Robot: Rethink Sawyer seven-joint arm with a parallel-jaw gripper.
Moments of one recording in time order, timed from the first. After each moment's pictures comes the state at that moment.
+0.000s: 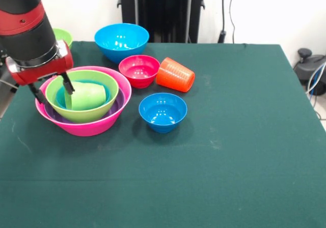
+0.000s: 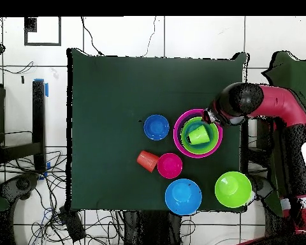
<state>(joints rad) -0.98 -0.40 0.83 1.26 -0.78 1.29 1.27</state>
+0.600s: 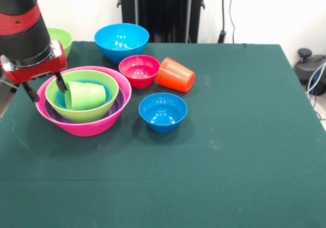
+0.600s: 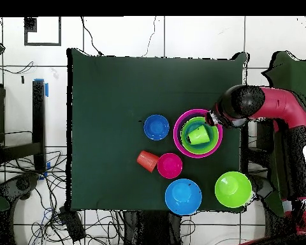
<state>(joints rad) -0.98 -0.40 0.80 1.26 -0.81 1.29 1.27</state>
